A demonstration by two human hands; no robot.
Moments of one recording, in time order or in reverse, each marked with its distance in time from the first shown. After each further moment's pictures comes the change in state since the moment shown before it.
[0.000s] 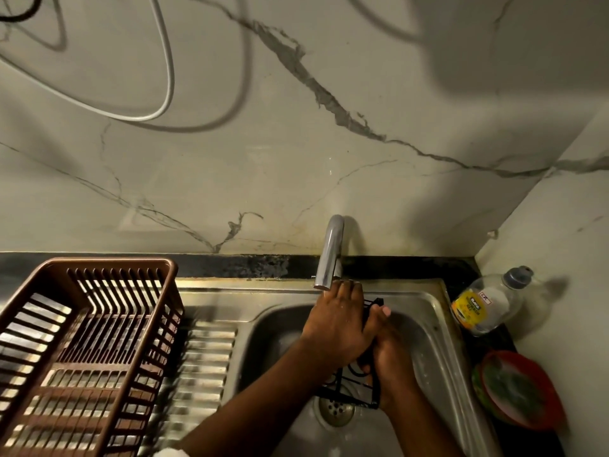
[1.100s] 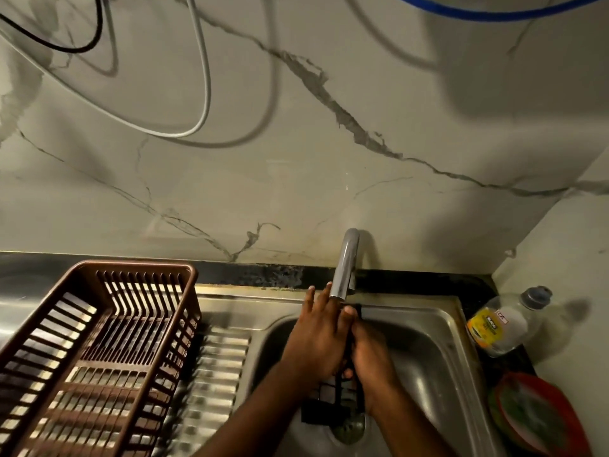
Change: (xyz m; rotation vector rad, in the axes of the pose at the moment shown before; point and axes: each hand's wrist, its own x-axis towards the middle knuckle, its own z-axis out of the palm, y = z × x) left_hand -0.031 -0.041 -0.003 -0.151 0.235 -0.042; right_hand -0.009 -0.011 0.047 -0.158 -0.073 0.053
